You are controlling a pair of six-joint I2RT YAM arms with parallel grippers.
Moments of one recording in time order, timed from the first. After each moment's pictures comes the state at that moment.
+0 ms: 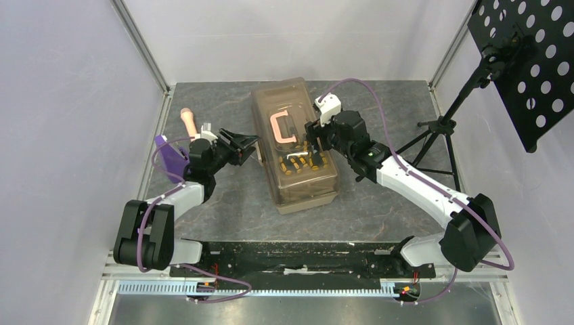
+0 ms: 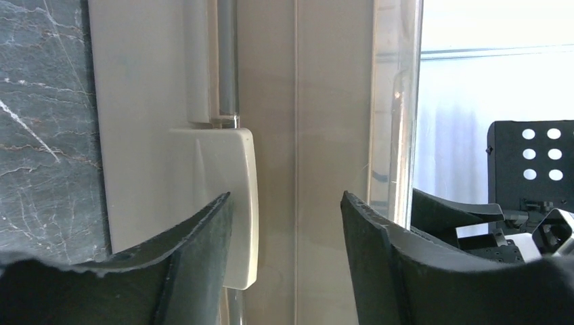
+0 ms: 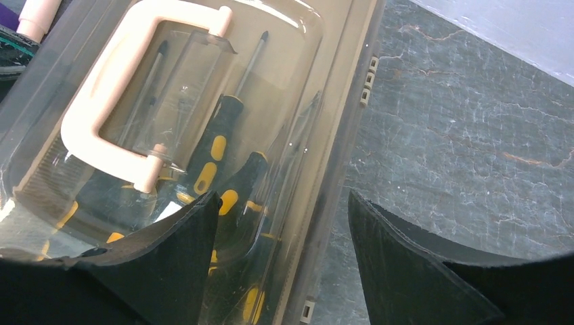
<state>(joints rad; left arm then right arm) -0.15 1.34 0.50 0.63 0.43 -1.25 0.65 1.38 1.08 -0.07 0.13 -0.04</state>
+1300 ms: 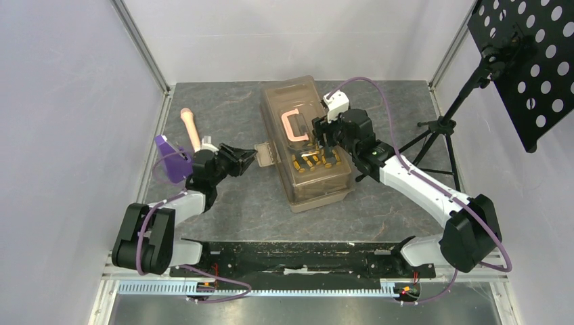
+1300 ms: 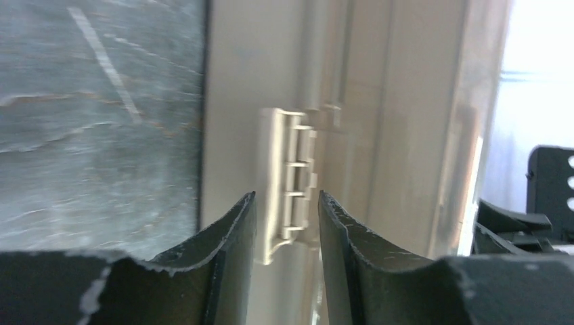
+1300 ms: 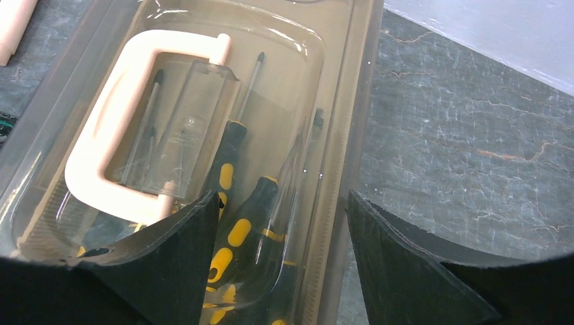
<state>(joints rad) -0.19 1.31 0.41 0.61 0.33 -1.25 0.60 1.37 1.04 -0.01 0.13 -0.05</state>
